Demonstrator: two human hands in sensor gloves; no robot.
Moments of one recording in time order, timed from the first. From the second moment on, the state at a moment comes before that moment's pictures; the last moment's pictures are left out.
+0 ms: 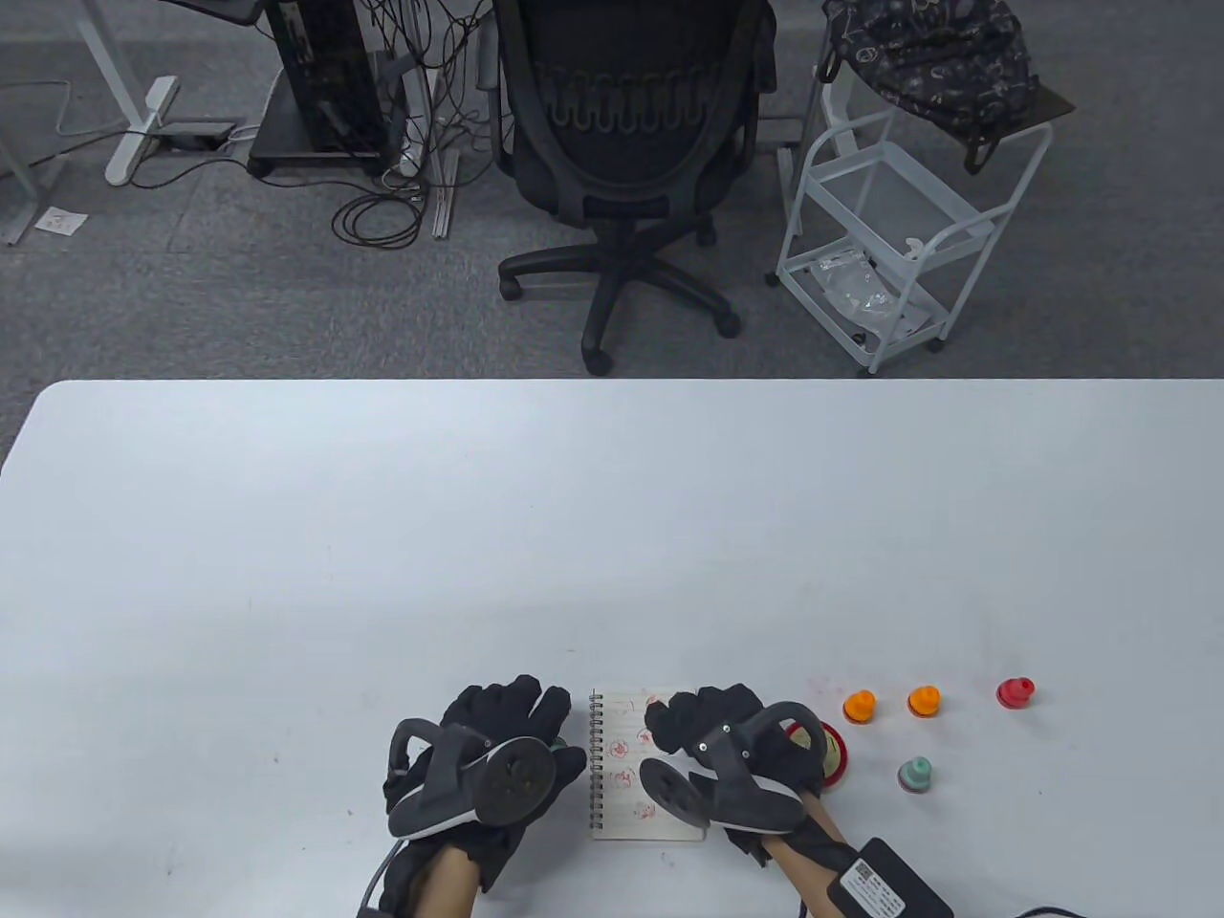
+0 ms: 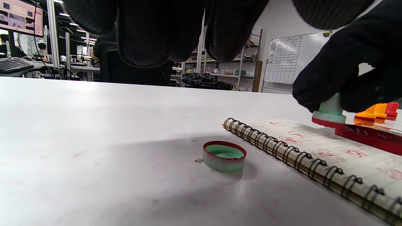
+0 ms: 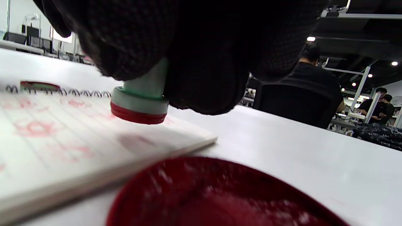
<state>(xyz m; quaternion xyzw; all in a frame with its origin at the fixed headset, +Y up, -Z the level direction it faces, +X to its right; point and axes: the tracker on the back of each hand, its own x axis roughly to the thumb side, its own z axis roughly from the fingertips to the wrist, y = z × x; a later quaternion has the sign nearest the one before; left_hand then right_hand) -0.142 -0.719 -0.212 0.01 -0.25 0.05 0.97 0.060 -0.736 -0.221 -0.27 0.09 -0.95 0.08</state>
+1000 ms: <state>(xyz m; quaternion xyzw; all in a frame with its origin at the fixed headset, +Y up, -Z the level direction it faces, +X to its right) -0.142 -0.721 -0.213 -0.02 -0.25 0.05 0.97 0.025 -0.731 -0.263 -0.24 -0.13 -0.95 0.17</state>
